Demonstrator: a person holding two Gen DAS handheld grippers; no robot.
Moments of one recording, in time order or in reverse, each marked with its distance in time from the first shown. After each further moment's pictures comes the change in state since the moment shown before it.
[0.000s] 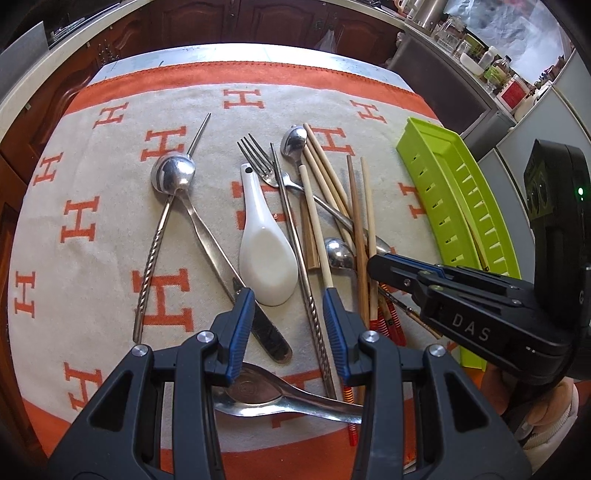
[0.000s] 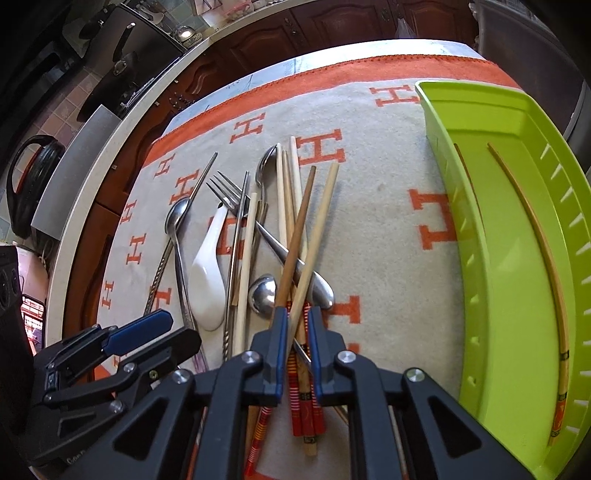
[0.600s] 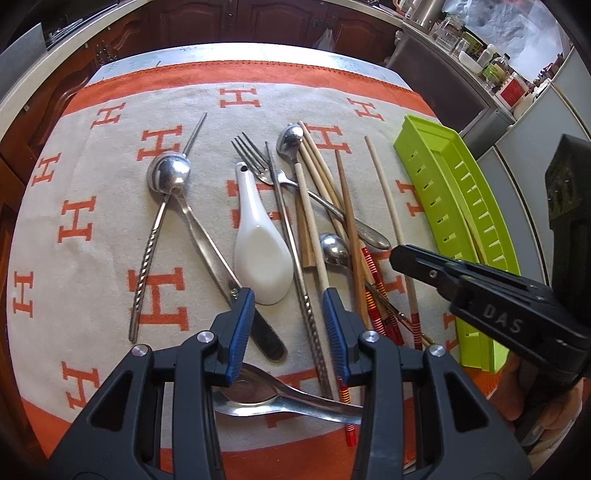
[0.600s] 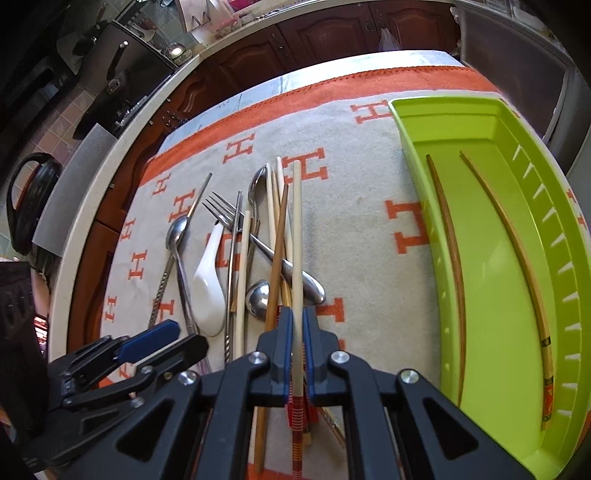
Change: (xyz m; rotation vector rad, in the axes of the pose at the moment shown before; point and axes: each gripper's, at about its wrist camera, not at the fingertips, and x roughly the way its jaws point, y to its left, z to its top) left arm 0.002 -0.007 0.001 0.013 0.005 -0.004; right arm -0.025 -0.009 -0.002 0.051 -0.058 0.001
